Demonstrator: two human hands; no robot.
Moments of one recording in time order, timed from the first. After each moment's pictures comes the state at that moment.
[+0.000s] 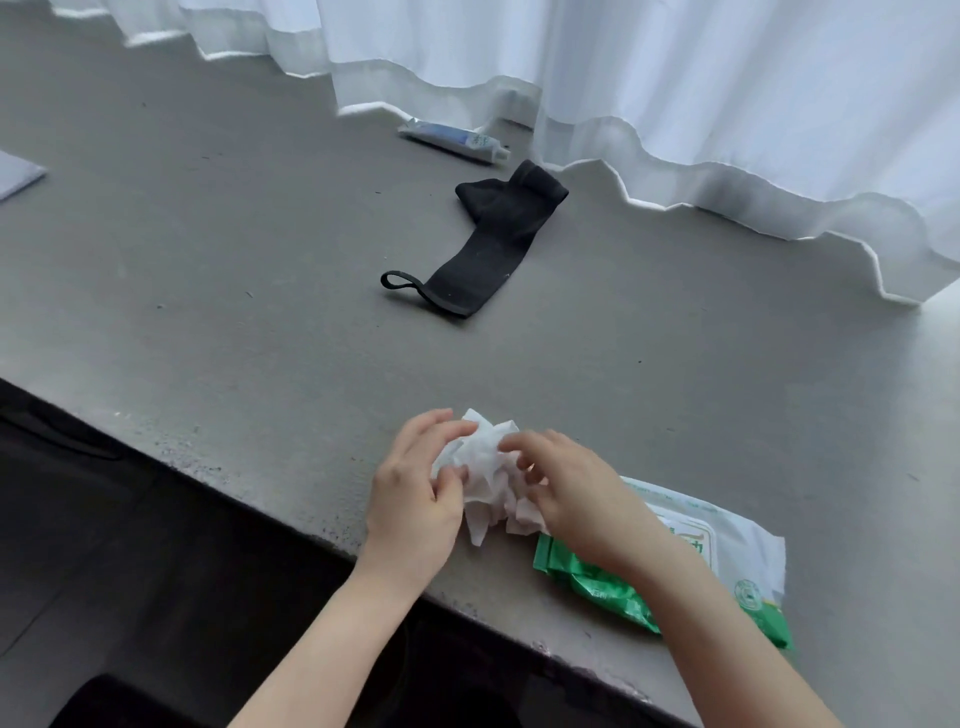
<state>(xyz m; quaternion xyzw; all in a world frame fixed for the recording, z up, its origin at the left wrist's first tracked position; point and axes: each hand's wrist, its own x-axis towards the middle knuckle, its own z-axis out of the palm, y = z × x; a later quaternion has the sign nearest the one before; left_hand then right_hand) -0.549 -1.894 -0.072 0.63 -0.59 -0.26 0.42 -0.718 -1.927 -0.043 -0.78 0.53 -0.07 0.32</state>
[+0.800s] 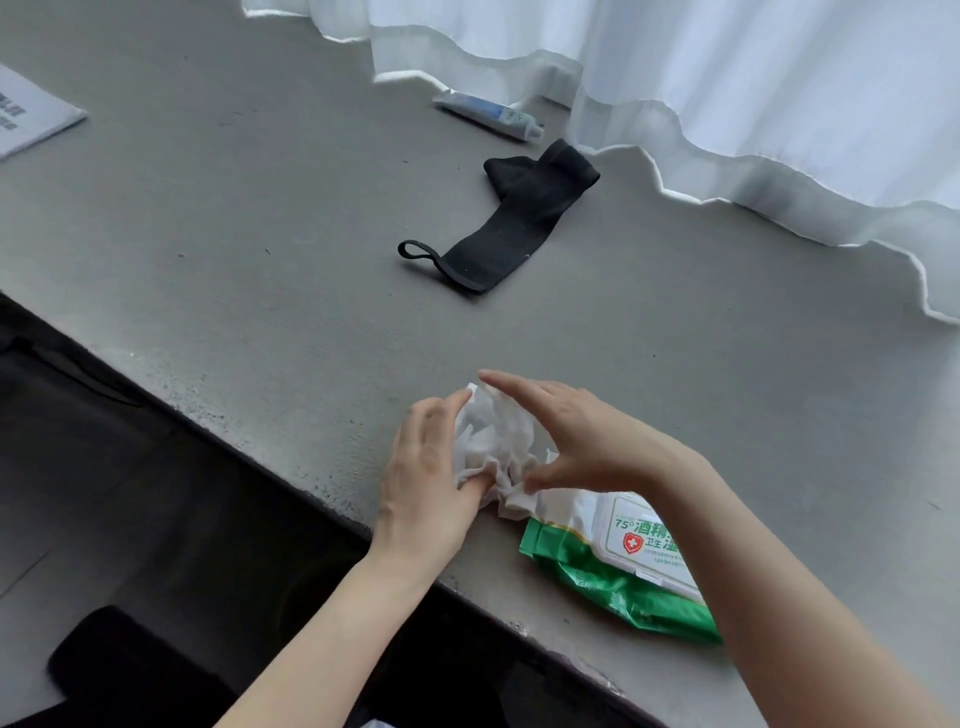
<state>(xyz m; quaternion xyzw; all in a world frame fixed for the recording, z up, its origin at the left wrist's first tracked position) -0.574 -1.887 -0.081 0.71 -0.58 -0.23 0.33 -0.734 -1.976 -0.032 -0.88 0.38 0.04 0.28</state>
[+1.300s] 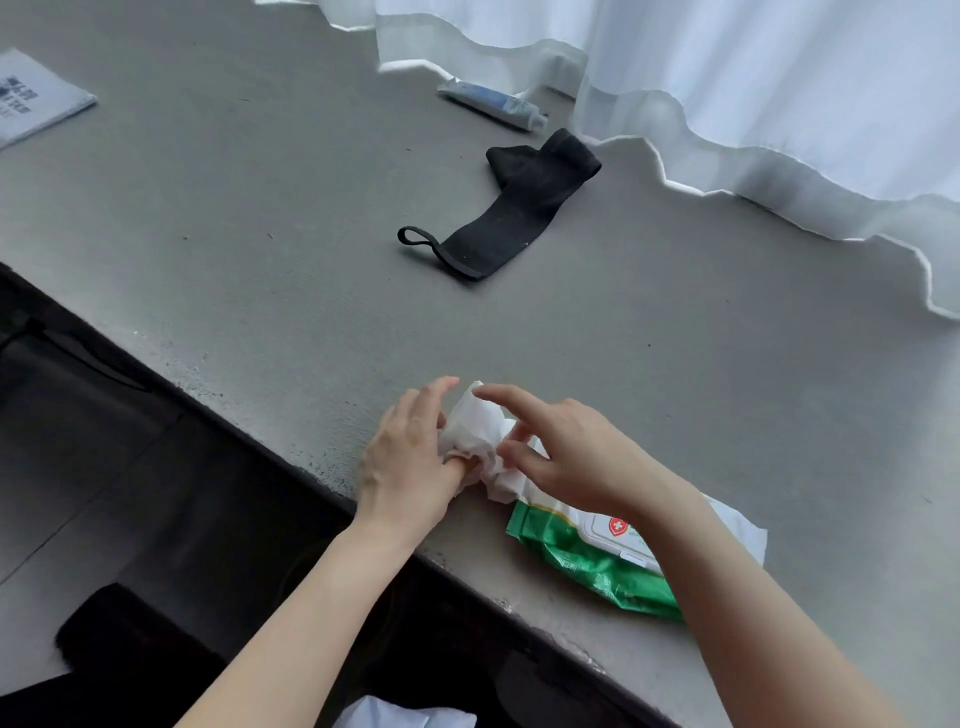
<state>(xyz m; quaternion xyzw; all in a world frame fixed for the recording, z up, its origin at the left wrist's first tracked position) -0.571 -1.890 -0.076 0.75 -0.57 -0.22 0.26 -0.736 -1.946 -0.037 -0.88 0.38 -0.05 0.27</state>
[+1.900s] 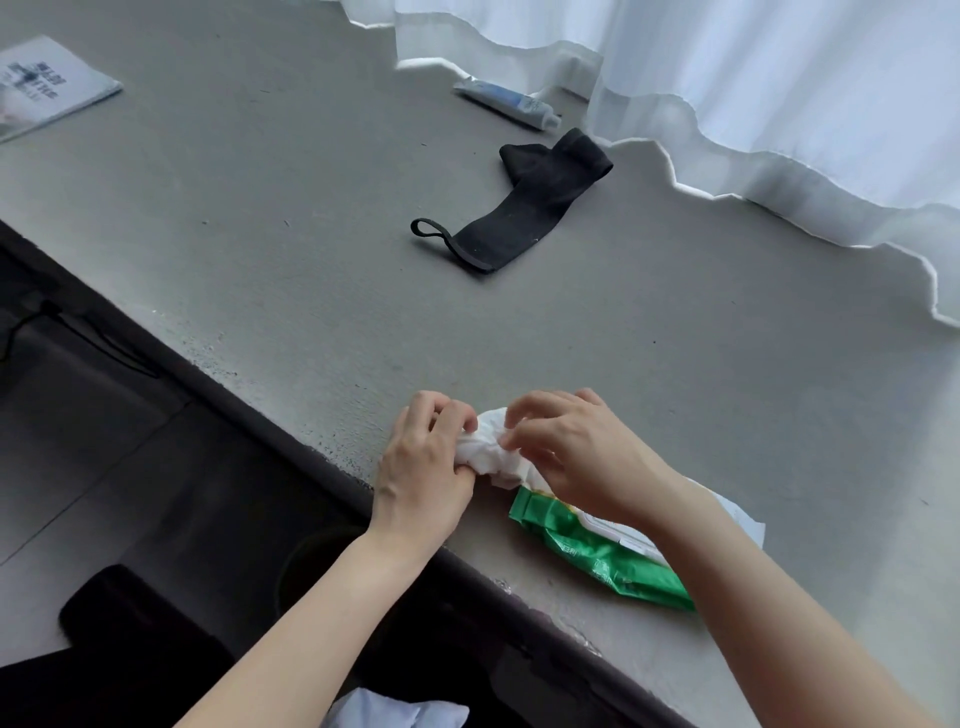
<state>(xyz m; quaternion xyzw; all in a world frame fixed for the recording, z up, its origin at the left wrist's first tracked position) -0.584 -1.869 -0.094 0.70 -0.62 -0.13 0.32 -0.748 -1.937 -0.049 -0.93 0.32 -0.07 0.14</state>
